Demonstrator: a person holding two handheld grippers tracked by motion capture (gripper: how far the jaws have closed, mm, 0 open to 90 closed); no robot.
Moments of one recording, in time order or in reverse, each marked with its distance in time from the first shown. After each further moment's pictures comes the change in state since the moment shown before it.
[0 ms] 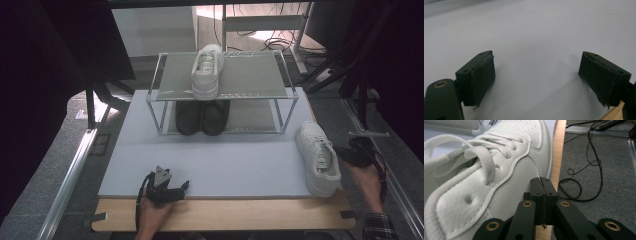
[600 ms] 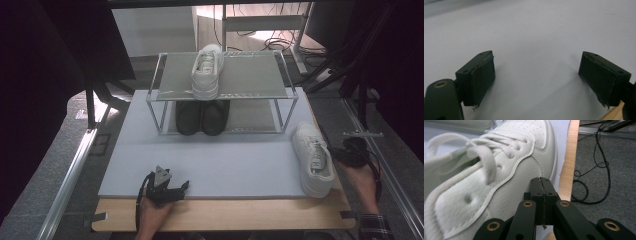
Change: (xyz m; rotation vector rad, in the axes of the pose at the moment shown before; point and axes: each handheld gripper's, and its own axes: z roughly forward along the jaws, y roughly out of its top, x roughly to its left) left arm 0.000 0.000 0.000 0.000 0.000 0.000; right arm 0.013 0.001 0.004 -0.006 0.033 -0.009
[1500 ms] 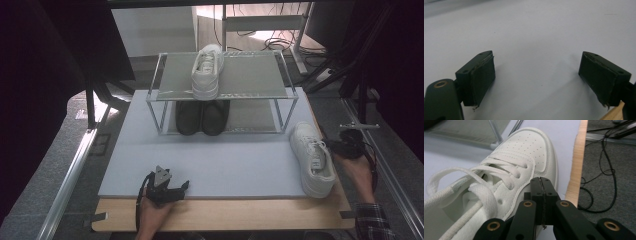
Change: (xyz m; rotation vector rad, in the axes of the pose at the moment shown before) left arm 0.000 0.000 0.000 0.000 0.001 -0.001; right arm 0.000 0.021 0.009 -0.023 0.035 -0.012
